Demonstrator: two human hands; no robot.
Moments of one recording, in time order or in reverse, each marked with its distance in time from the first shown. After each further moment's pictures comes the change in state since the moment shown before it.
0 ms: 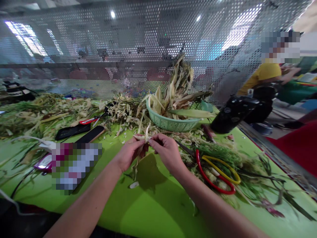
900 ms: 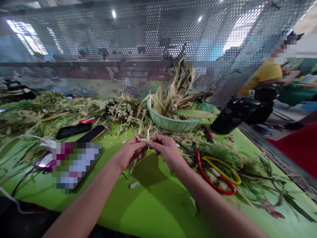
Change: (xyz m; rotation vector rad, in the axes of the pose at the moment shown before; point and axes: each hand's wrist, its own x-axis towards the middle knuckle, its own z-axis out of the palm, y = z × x) left_hand -0.001 0.005 -0.003 0.089 -0.005 -0.019; right_hand 0.007 0.004 -0.003 0.156 -0.153 0.102
